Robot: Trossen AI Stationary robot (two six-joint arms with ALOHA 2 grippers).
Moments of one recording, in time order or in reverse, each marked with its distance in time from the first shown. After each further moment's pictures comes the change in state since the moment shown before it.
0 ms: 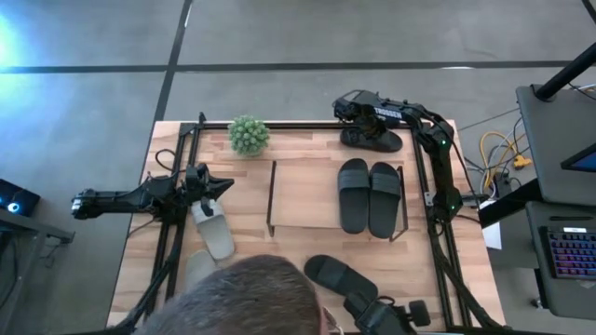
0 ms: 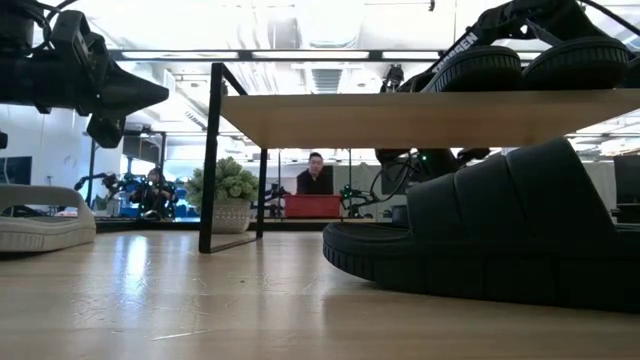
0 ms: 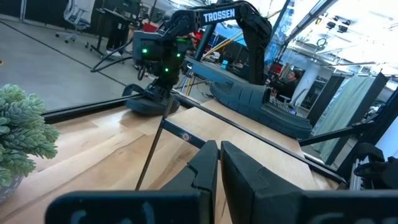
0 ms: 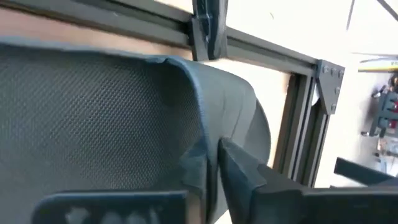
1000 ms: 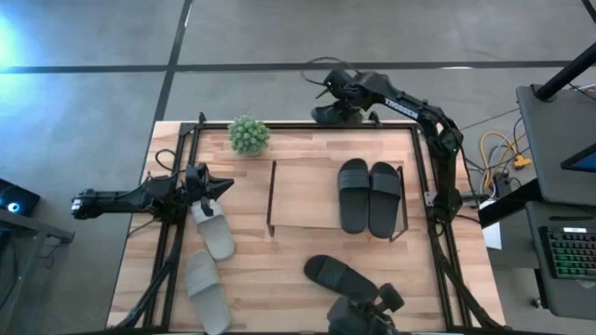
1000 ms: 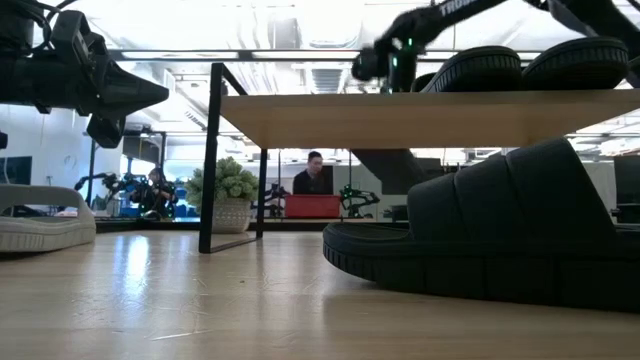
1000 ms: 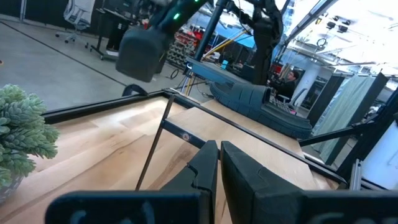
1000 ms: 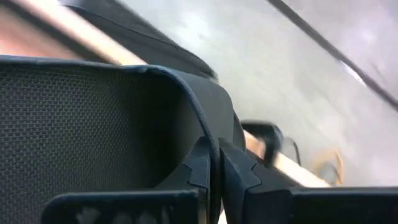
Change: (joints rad) left arm 0.000 0.000 0.000 0.000 0.000 0.000; right arm 0.105 -0.132 0.323 0.146 -0.149 -0.468
